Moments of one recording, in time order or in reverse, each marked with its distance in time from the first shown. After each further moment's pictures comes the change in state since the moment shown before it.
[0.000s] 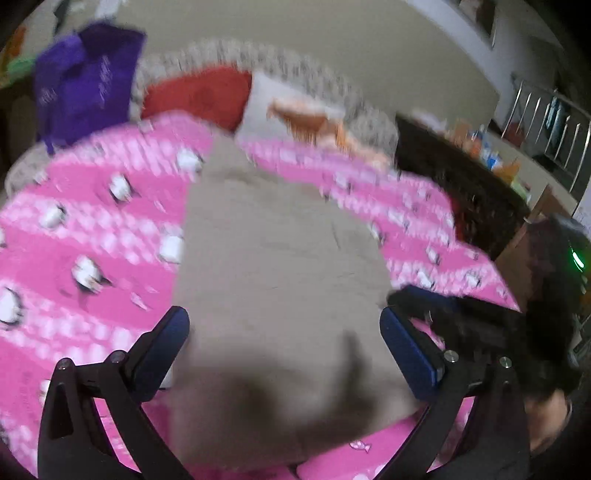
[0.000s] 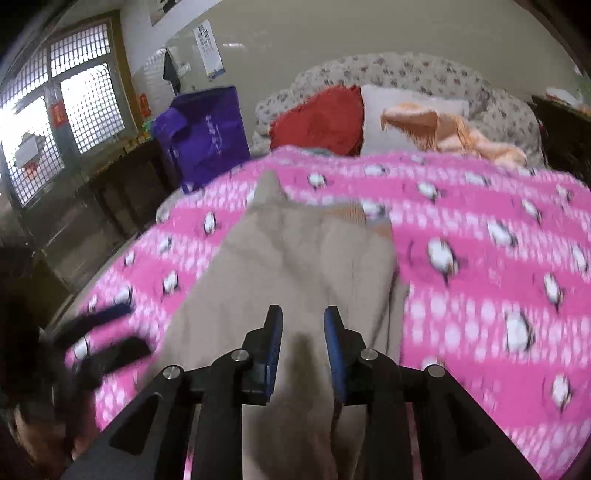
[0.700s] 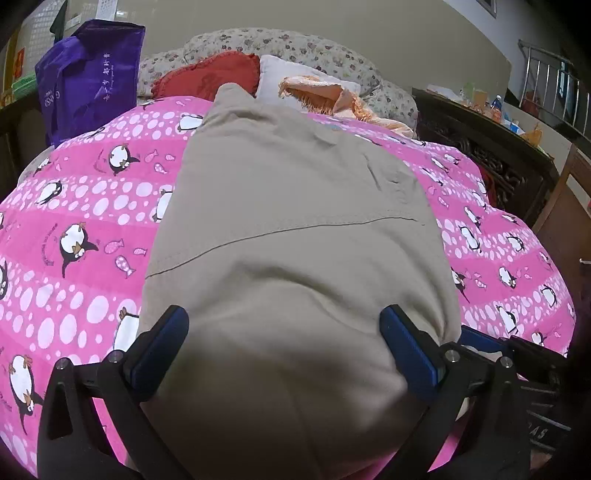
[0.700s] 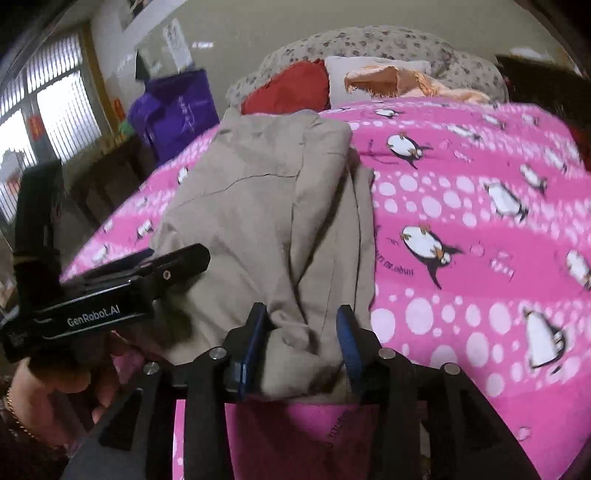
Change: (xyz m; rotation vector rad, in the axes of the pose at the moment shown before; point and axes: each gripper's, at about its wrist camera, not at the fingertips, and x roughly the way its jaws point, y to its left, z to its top) left arm 0.034 -0.007 -0.036 0.061 -0.049 0.114; right arm 0.002 -0.030 -0.079 0.122 -0.030 0.005
